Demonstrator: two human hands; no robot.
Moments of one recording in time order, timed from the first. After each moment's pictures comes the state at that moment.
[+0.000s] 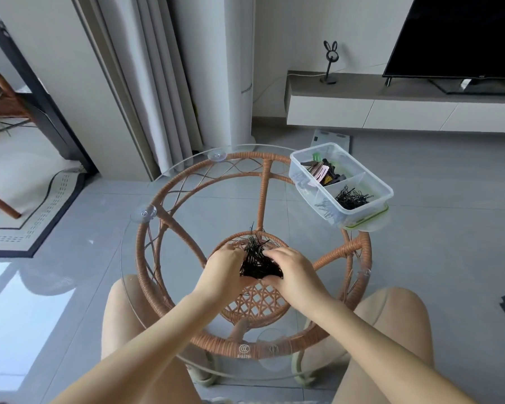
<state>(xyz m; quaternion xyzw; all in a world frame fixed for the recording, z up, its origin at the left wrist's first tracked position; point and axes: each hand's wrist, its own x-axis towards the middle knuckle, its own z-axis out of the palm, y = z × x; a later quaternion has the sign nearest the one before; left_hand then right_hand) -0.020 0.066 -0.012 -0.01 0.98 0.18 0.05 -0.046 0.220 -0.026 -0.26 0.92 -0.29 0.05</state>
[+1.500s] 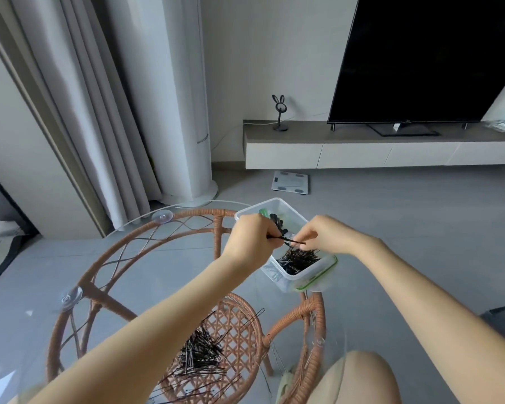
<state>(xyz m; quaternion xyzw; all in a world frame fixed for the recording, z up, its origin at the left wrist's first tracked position) -0.166 0.177 0.089 0.10 0.94 0.32 -0.06 -0.231 0.356 0.068 -0.18 0.94 -0.24 0.16</state>
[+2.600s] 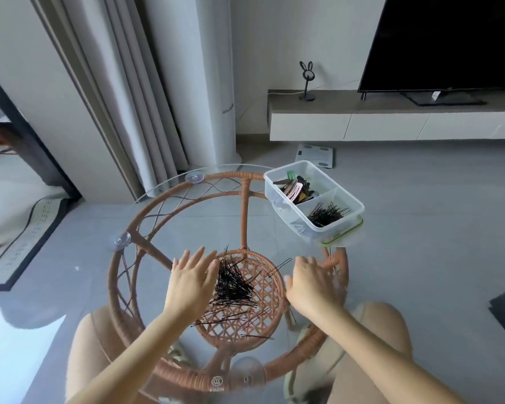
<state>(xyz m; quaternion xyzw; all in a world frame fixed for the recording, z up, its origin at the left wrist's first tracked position) -0.039 0.054 -0.039 -0.09 0.97 0.22 0.00 -0.067 0.261 -0.004 -0.03 0.98 -0.15 0.11</state>
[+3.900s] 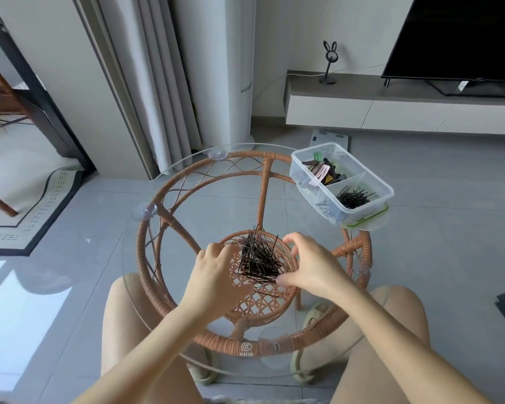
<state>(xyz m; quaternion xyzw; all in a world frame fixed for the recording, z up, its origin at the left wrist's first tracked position) 0.005 0.054 -0.014 -0.05 0.97 0.23 0.02 -0.053 0.235 0.008 -0.14 0.95 -0.22 0.16</state>
